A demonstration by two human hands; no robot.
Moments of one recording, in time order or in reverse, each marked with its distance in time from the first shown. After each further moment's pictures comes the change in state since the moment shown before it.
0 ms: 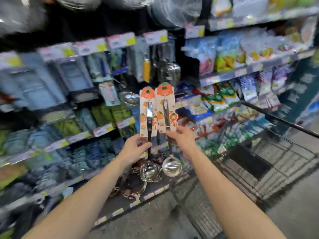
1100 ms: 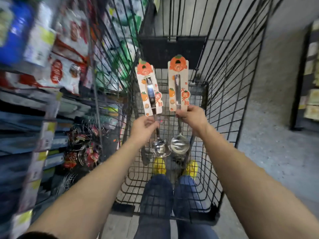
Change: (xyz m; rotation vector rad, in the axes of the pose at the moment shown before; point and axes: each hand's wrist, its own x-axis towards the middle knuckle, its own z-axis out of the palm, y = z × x) left_hand 0.225 -0.209 0.511 0.297 -0.866 -0.215; right_hand 0.050 0.416 -0.341 0.371 0.860 0.710
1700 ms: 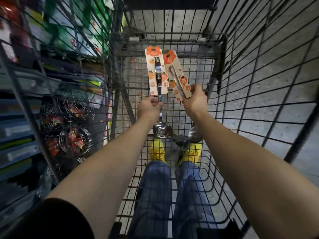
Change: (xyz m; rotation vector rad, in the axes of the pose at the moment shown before) left_hand 0.122 -0.101 0.106 0.155 0.128 -0.243; right_hand 0.127 0.129 0.007 -0.546 0.319 -0.026
